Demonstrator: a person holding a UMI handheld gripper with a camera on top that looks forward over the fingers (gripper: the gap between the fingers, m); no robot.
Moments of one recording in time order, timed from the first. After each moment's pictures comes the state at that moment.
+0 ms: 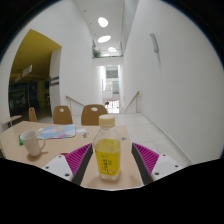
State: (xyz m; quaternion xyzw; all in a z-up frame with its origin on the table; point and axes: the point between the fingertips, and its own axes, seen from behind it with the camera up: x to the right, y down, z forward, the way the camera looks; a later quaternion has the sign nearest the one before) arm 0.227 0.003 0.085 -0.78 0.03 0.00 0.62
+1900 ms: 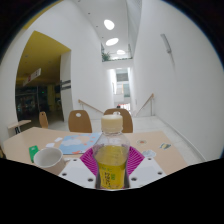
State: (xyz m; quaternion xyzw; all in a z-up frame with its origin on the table) arm 0.041 0.088 0.089 -0.77 0.00 0.05 0.64
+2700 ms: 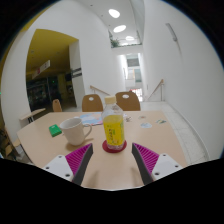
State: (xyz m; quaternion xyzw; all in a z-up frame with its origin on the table) arm 0.059 -0.053 0.060 -0.82 -0.05 0.11 0.57
